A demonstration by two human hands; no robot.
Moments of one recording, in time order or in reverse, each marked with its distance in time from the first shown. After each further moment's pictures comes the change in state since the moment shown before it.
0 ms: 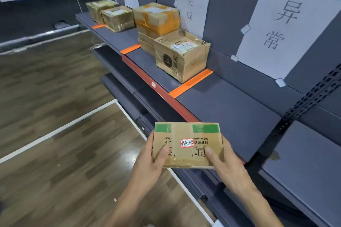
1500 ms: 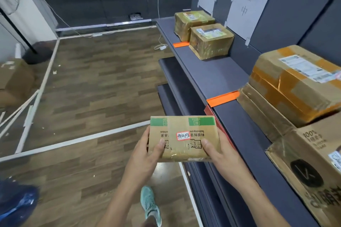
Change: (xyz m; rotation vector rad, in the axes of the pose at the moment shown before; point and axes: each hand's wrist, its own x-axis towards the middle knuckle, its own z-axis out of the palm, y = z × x) left_hand 0.374 -0.049 -0.336 -0.138 0.387 -0.130; right_hand 0.455 -0.254 0.296 -0.048 -0.390 -0.182
